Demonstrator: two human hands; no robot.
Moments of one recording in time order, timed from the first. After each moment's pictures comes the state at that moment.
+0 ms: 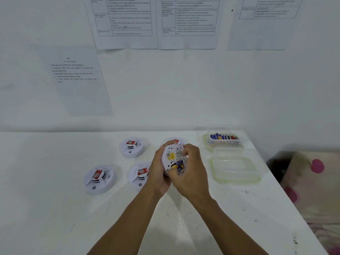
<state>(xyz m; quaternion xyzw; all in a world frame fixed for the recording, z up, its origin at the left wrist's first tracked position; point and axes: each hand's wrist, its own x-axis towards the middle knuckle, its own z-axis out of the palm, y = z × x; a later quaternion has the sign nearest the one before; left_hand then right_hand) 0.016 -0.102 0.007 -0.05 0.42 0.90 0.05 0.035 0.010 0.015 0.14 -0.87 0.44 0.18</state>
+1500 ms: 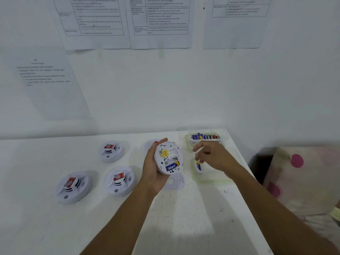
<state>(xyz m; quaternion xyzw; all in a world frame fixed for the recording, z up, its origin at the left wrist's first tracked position) -0.009 -0.052 0.009 -0.06 0.34 0.94 0.07 -0.037 0.153 0.057 0.08 -0.89 0.44 -0.09</state>
